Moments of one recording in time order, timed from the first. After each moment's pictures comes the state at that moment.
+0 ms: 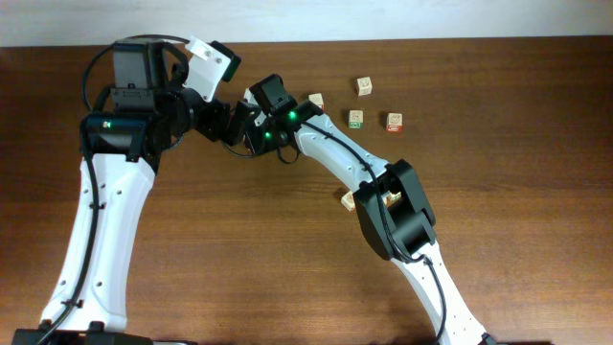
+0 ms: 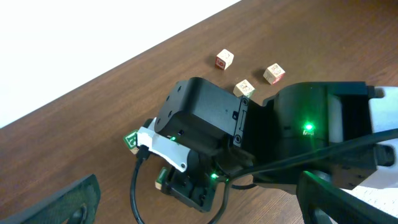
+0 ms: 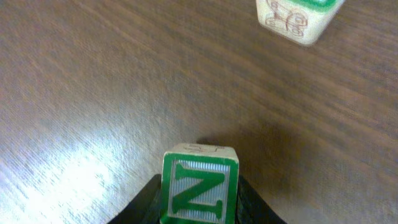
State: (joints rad) left arm -0.07 1.55 1.55 -0.74 0.49 0.38; right arm 0.62 2.56 2.17 -0.65 -0.26 0.22
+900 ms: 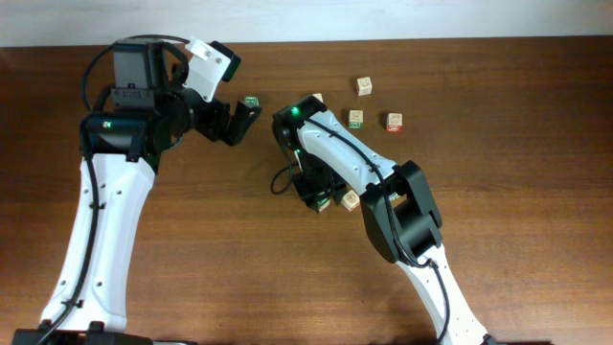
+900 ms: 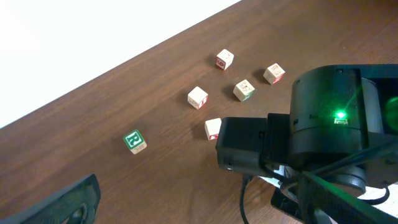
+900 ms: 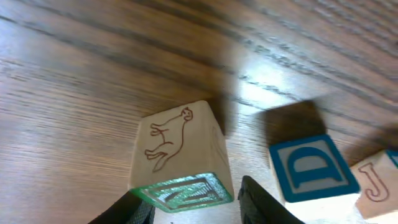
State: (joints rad) left arm -0.07 1.55 1.55 -0.74 0.49 0.38; right arm 0.62 2.50 2.16 -1.59 -0.04 0.26
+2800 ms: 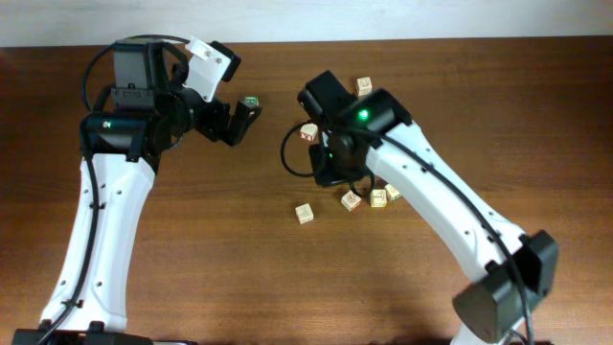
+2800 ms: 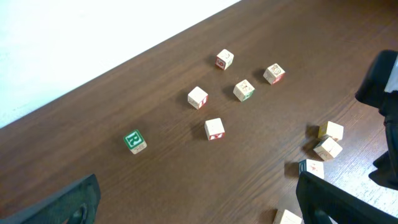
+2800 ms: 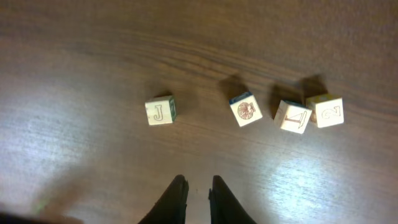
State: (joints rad) left arm -0.07 1.55 1.55 -0.74 0.49 0.38; right arm 0.61 1.86 1.82 -1.32 0.01 0.42
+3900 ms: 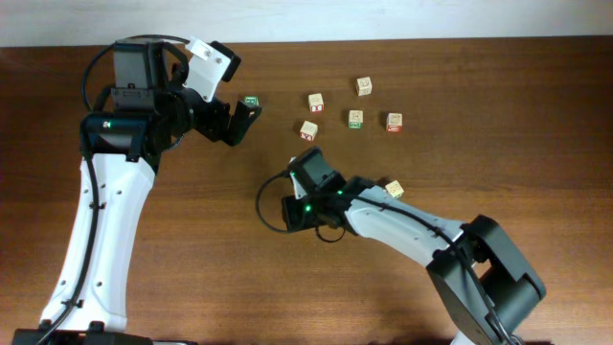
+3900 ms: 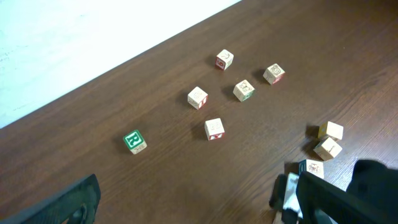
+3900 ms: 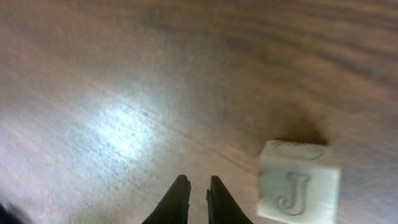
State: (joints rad) left arm -0.07 1.55 1.55 -0.74 0.49 0.38; right arm 0.71 1.86 1.13 -0.37 -0.30 0.51
